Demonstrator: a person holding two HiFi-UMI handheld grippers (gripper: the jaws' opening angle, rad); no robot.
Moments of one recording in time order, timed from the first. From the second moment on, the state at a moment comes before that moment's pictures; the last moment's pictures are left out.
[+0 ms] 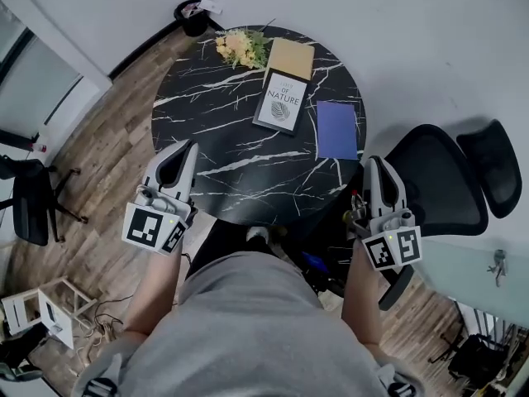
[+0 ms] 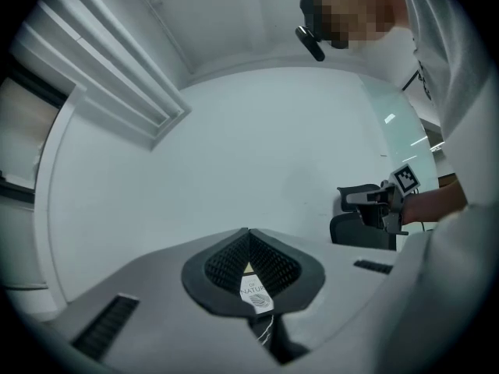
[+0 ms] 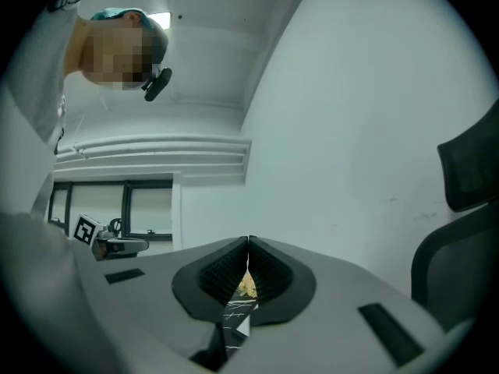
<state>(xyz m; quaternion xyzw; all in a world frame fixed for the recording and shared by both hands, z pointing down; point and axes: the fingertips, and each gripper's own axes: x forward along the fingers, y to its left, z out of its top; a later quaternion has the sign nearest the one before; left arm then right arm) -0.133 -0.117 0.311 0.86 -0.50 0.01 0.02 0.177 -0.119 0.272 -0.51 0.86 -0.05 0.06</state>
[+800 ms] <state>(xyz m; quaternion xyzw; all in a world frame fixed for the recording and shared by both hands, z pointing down) -0.146 -0.221 0.318 0.91 -0.41 0.01 0.03 0.137 -0.170 0.270 -0.58 0.81 -0.05 0.04</state>
